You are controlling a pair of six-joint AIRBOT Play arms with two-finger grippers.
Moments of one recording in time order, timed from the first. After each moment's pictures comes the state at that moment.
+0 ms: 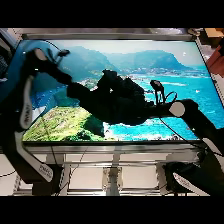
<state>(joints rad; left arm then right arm) 0.05 -1.85 1.92 1.26 -1.41 -1.00 0.35 -0.98 0.84 -1.29 1.00 1.66</state>
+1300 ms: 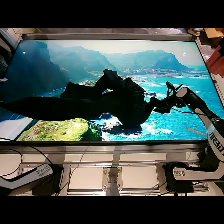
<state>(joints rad) 0.68 -1.24 1.38 1.45 -1.38 -1.20 -0.07 -1.45 0.94 -1.06 0.94 1.53</state>
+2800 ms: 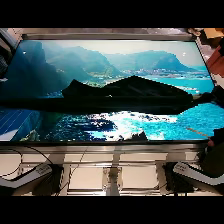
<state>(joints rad) 0.85 -1.20 1.28 1.24 -1.26 -1.12 -0.73 -1.25 1.32 -1.30 1.40 1.44</state>
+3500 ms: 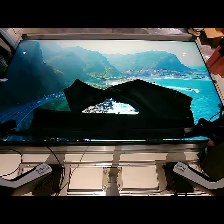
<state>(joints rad) 0.86 -1.20 0.97 1.53 -1.30 -1.15 -0.74 -1.18 0.89 -1.61 1.43 1.47</state>
